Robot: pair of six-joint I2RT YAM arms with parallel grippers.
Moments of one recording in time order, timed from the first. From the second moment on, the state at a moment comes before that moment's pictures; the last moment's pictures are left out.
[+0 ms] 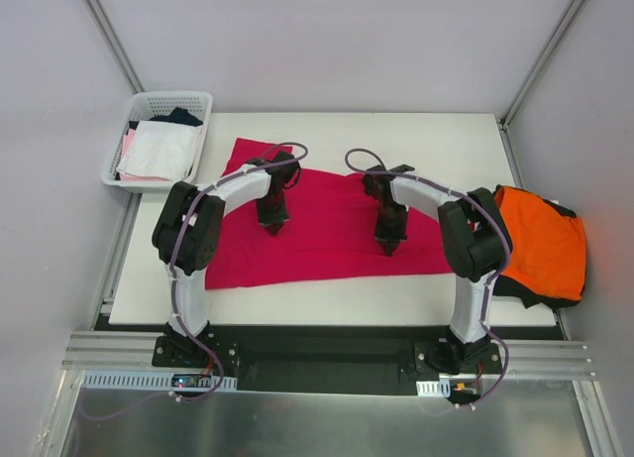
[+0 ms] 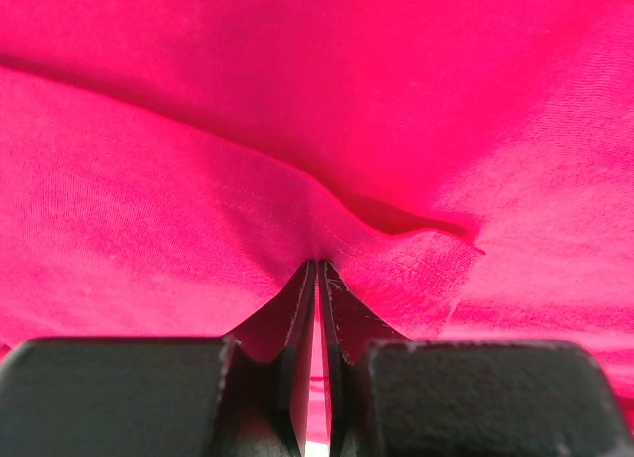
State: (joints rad) left arm -0.47 1.99 1.41 -0.88 -0.13 -0.64; right arm 0.50 1.97 1.37 -1.06 0.14 0.71
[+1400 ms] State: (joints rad) left arm -0.50 1.94 1.70 -0.89 -0.04 -0.57; right arm 0.14 2.04 1.80 -1.08 0.08 0.51
